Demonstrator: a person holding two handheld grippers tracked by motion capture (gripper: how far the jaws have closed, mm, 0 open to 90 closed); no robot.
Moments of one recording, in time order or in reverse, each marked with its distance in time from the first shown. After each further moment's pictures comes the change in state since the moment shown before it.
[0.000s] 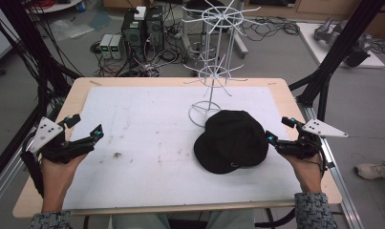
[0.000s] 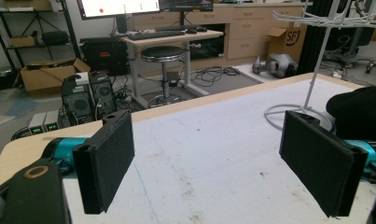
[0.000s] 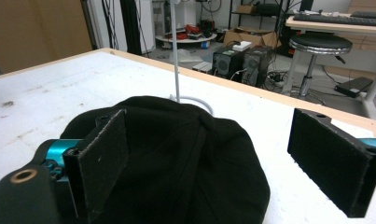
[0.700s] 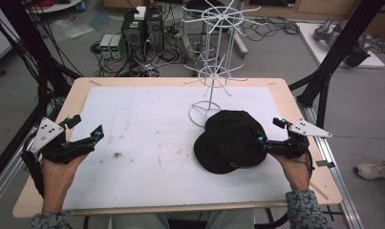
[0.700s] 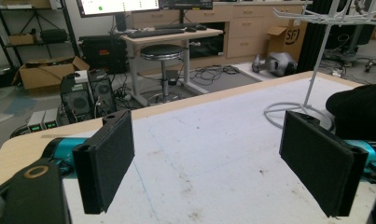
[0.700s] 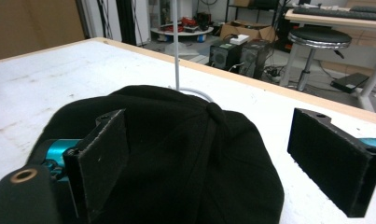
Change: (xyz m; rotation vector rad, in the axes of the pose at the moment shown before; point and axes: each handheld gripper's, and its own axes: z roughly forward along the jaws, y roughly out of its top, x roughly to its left) left arm 0.000 -0.002 0.000 0.005 0.000 -0.004; right arm 0.010 -0.012 0.026 0.019 -0.023 -0.018
